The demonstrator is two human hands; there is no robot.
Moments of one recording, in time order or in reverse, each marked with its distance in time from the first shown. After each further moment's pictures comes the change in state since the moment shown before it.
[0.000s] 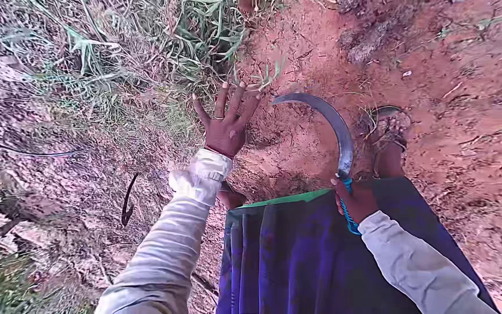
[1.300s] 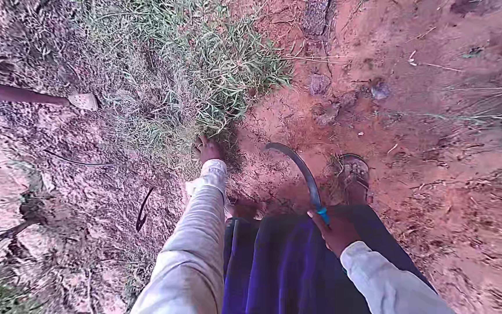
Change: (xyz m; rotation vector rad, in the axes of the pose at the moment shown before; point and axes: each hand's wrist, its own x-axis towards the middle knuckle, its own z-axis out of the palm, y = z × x) left_hand 0.069 -0.016 -0.046 0.003 -0.653 -1.019; right_hand -0.061 -0.103 -0.080 -0.425 -0.311 0.145
